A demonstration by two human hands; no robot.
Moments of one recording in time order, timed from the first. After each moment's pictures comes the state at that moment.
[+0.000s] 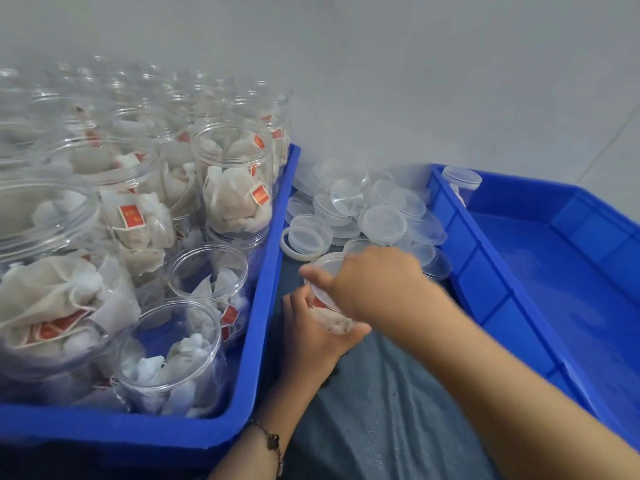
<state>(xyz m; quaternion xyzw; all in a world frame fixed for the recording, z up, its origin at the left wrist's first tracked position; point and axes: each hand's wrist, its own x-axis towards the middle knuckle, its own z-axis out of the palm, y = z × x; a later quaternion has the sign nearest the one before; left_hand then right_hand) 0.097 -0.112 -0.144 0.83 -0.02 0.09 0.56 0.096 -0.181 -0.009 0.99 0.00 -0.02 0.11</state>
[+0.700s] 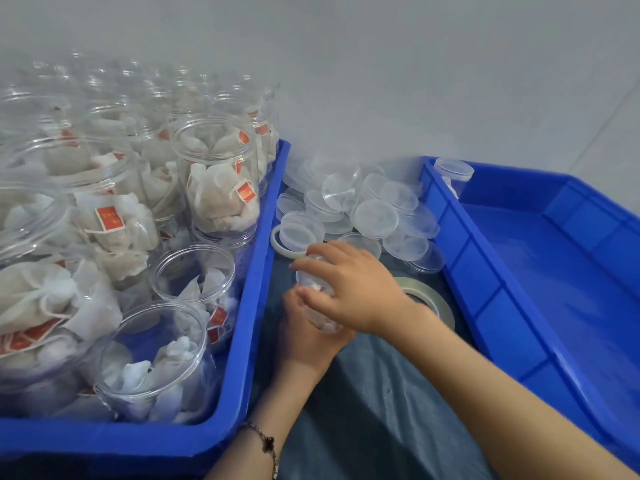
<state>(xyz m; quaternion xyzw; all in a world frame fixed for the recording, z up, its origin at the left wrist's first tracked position) 0.104 -0.120 -0.155 0.82 -0.03 0.11 0.55 0.105 -0.208 -0.052 0.97 0.19 0.10 -0.05</state>
